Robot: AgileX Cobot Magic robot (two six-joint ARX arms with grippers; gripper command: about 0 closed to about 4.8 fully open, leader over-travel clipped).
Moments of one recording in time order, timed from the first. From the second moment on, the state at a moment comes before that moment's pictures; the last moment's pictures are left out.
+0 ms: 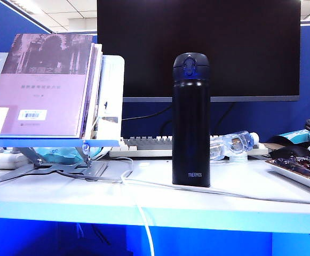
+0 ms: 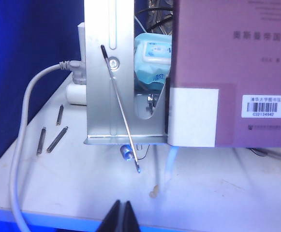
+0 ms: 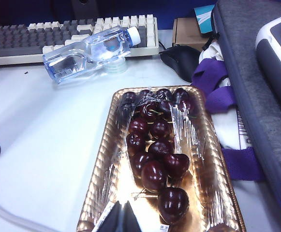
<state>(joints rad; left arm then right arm) 0.02 0.00 0.01 -0.15 0.06 -0.01 0.08 0.00 0.03 -0.23 0.05 0.09</state>
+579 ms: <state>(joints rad) 0.02 0.00 0.01 -0.15 0.06 -0.01 0.08 0.28 0.47 -0.15 0.05 0.40</state>
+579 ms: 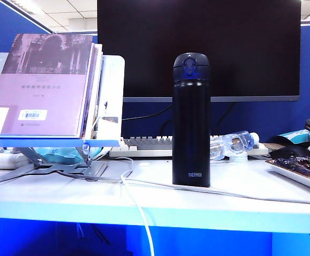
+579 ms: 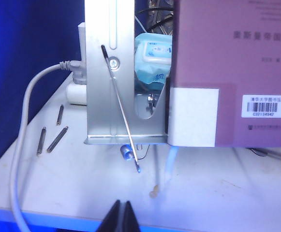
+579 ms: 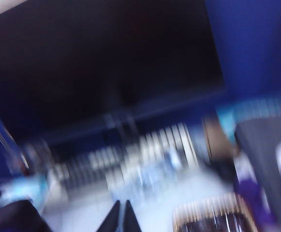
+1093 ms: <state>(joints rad) 0.02 0.00 0.01 -0.15 0.06 -0.01 0.08 1.05 1.18 -0.34 -0.45 0.55</state>
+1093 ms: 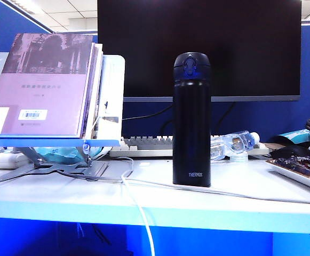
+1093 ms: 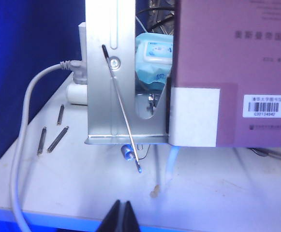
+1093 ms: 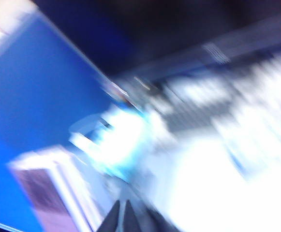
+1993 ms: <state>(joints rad) 0.02 0.00 0.01 -0.15 0.06 -0.01 0.04 1.64 1.24 0.11 -0.39 1.03</state>
